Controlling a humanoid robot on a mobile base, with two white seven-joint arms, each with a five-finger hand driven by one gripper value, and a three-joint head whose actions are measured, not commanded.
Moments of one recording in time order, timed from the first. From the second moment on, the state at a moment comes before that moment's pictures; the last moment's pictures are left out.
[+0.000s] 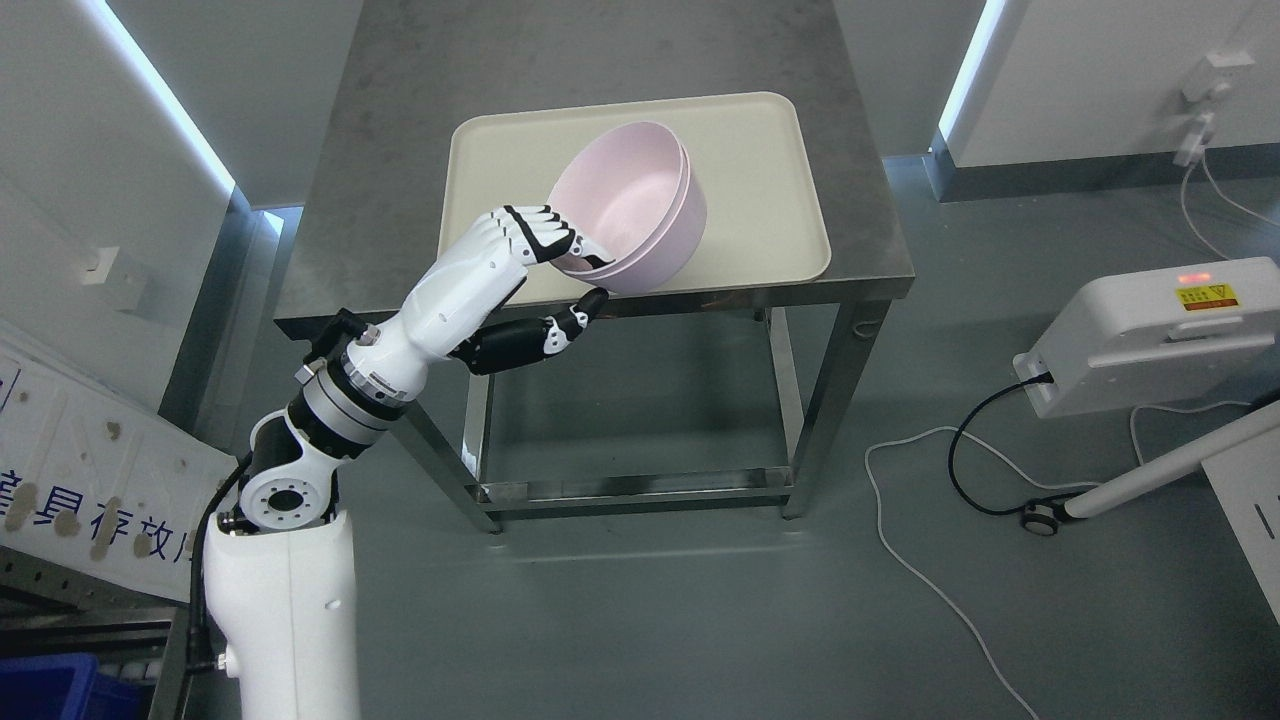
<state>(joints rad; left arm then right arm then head) -0.39 0.00 0.17 -1.64 -0.32 -0.79 -0.75 0.04 0.00 0.00 0.00 0.00 -0.25 0.00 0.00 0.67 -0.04</state>
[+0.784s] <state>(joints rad) -0.37 0.00 0.19 -1.64 -0.31 -0.79 -0.75 0.04 0.00 0.00 0.00 0.00 -0.25 0.00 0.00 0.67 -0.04</state>
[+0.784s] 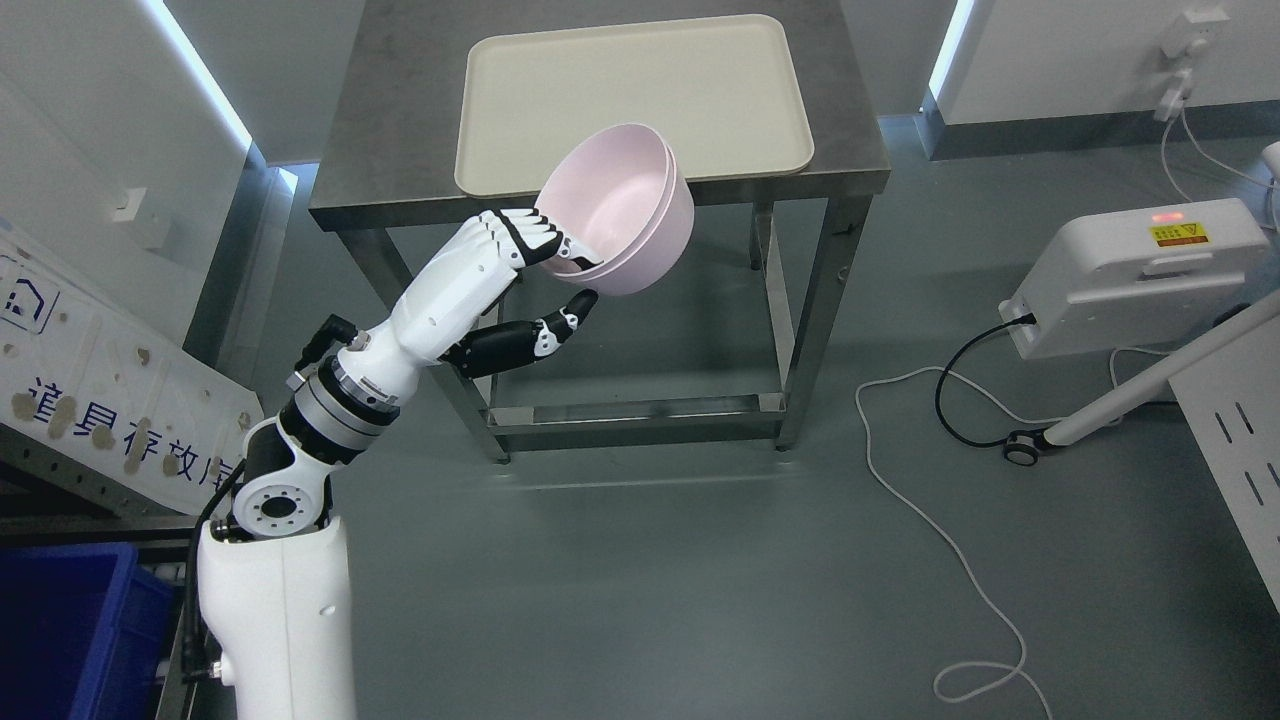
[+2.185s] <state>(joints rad) -0.37 0.00 0.21 -1.64 -0.30 -0.79 -0.75 0.04 0.00 0.00 0.00 0.00 -0.25 0.00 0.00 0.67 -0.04</state>
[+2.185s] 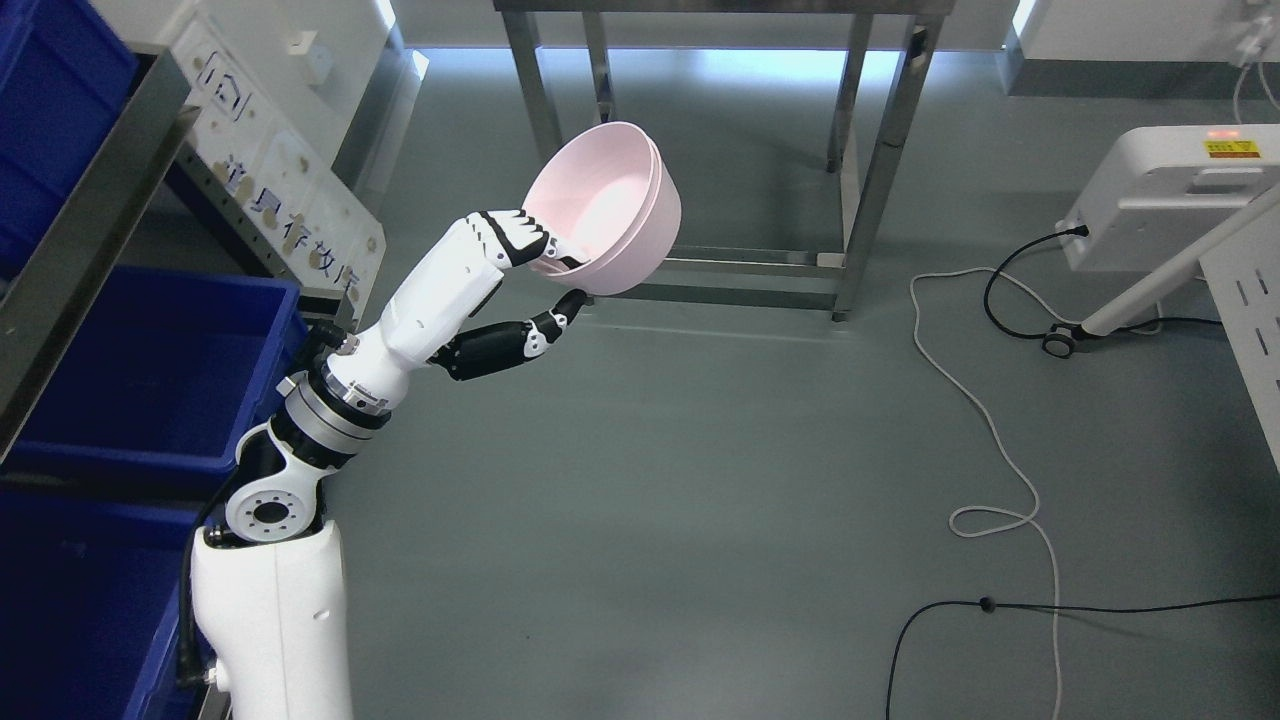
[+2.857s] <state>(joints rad) -0.37 0.00 0.21 -1.64 -0.30 -0.79 -0.75 0.04 0.00 0.00 0.00 0.00 -0.25 0.00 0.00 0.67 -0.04</state>
